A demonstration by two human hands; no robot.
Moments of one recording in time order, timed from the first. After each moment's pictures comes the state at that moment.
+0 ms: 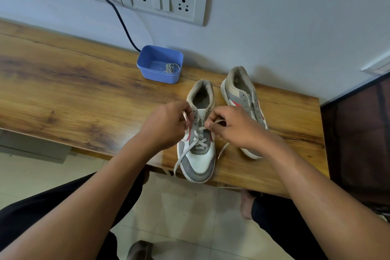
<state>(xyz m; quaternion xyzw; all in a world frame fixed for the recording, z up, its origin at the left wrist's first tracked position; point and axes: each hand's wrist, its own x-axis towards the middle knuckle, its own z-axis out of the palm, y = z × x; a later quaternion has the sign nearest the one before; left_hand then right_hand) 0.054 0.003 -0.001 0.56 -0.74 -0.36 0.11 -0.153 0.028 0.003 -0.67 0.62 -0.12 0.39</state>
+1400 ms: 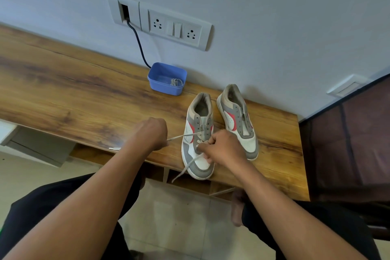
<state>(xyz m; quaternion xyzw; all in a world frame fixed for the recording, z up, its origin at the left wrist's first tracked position) 0.096 0.009 -0.010 0.64 -0.72 -0.24 -0.13 -0.101 0.081 0.011 -0.52 0.78 -0.09 0.34</state>
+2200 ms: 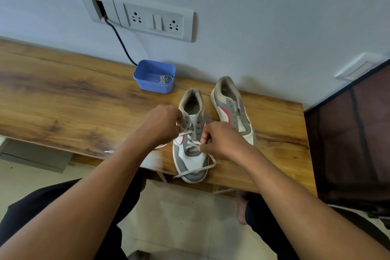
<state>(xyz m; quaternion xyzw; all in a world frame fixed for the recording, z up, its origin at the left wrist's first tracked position) 0.042 -0.009 0.004 0.56 -0.79 -0.23 0.00 -0.141 0.054 0.010 -0.66 0.67 -0.01 0.33</state>
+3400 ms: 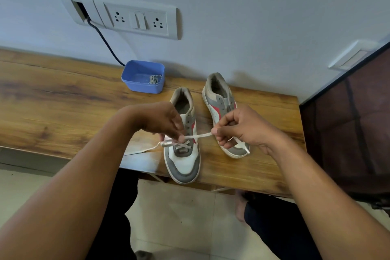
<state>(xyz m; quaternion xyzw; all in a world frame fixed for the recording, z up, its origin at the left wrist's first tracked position) 0.027 -0.035 0.041 0.40 -0.77 -0.48 -0.15 -0.218 0.059 0.035 -0.47 0.63 -0.24 0.58</state>
